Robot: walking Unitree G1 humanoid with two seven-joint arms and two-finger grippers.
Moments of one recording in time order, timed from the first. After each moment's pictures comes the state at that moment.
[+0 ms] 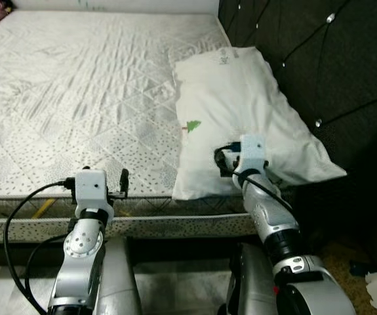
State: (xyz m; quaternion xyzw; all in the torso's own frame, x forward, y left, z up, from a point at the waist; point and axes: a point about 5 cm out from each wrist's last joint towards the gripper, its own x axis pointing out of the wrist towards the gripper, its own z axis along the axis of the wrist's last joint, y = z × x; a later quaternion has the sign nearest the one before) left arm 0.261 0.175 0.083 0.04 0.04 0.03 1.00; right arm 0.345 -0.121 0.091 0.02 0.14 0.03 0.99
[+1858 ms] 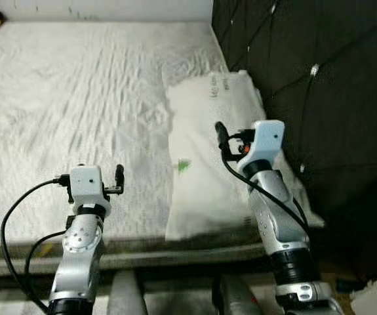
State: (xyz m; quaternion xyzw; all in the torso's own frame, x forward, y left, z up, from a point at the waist) left arm 0.269 0.178 0.087 0.04 0.03 0.05 1.00; right arm 0.325 -0.112 0.150 0.04 -0.05 0.09 0.99
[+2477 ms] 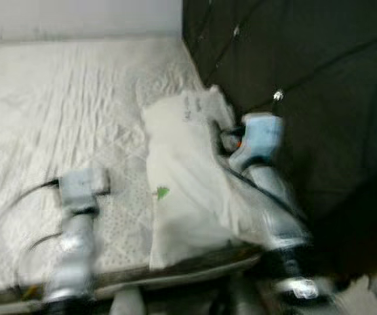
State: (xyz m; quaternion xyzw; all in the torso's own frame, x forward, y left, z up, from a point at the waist) left arm 0.274 0.171 0.085 0.04 0.04 0.06 1.00; right arm 0.328 -0.130 0.143 0.01 -0.04 0.05 1.00
